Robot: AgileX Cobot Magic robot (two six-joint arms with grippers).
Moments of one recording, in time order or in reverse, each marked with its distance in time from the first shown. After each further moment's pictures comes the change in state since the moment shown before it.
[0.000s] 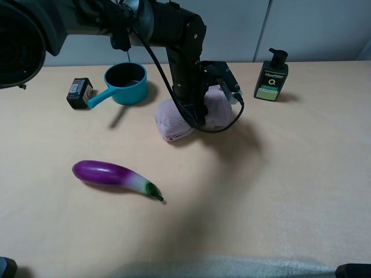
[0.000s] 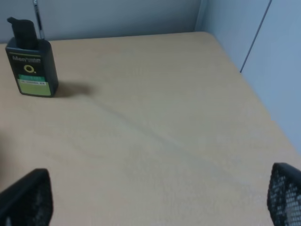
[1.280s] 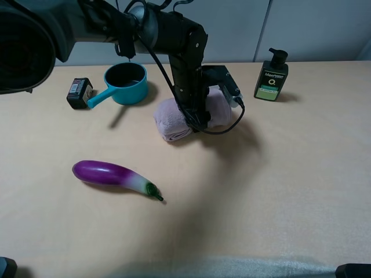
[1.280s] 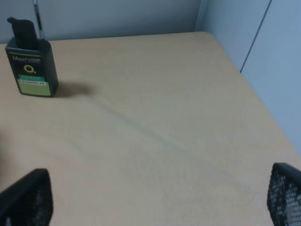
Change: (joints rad) left arm -0.006 0.029 -0.001 0.021 -0.042 -0.049; right arm 0.000 0.000 0.000 0.000 0.000 0.000
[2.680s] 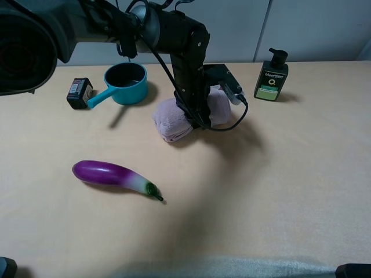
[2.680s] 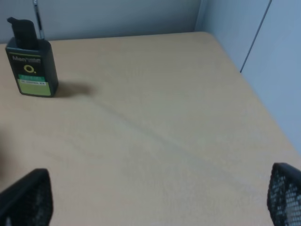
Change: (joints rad) left arm -0.005 0.004 -0.018 0.001 0.026 -0.073; right arm 0.000 0.000 0.000 0.000 0.000 0.000
